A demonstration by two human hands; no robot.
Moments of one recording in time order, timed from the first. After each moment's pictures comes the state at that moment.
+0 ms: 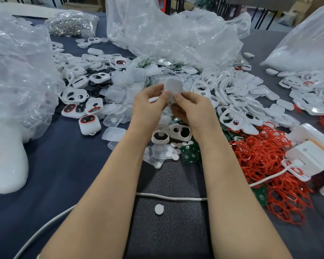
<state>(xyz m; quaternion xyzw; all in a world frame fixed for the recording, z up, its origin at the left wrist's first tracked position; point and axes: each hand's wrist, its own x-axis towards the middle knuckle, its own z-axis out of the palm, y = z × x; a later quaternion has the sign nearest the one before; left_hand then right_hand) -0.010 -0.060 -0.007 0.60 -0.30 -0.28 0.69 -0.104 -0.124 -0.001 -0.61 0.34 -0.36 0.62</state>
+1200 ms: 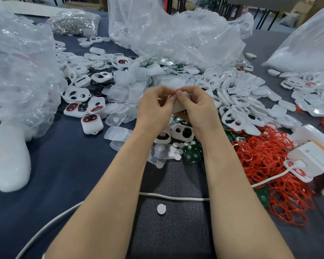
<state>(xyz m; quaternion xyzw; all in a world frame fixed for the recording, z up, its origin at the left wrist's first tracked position) -0.015 -0.057 -0.001 0.69 -0.40 -0.16 0.59 -0.103 -0.122 0.001 -0.64 0.31 -0.38 0.60</state>
